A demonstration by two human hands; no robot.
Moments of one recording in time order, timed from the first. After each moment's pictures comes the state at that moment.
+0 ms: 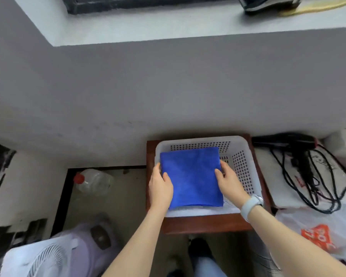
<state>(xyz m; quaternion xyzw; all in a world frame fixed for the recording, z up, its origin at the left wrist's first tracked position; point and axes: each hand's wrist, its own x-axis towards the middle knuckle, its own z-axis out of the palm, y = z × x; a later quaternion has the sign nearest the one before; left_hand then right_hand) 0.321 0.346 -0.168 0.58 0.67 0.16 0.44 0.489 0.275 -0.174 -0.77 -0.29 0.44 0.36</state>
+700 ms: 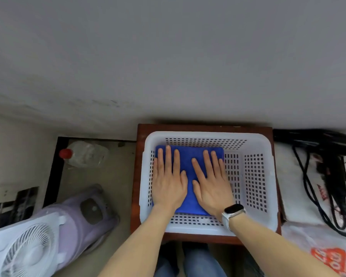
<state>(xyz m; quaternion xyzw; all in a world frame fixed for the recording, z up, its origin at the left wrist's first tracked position) 0.363 0.366 -0.274 0.84 0.54 -0.03 0.09 0.491 0.306 -0.278 -0.74 -0.66 0.12 0.02</state>
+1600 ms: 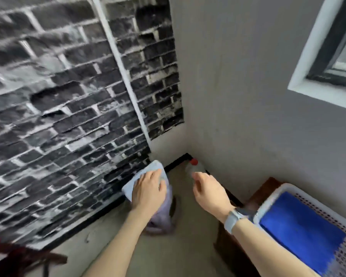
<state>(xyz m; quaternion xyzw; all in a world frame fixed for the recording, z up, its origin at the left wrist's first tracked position) 0.047 0.173 -0.021 0.52 0.84 0.14 0.04 0.208 0.251 -0.033 -0.44 -0.84 0.27 0.16</state>
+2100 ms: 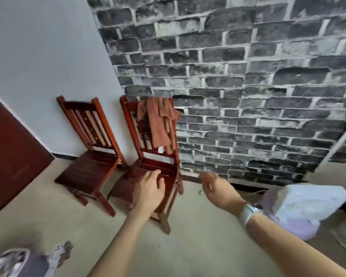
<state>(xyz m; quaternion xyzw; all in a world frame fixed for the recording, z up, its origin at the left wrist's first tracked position) -0.127 -0.355 0.021 0.07 0.97 0.23 -0.07 -0.091 -0.150 0.008 0.00 -0.95 0.31 -0.01</state>
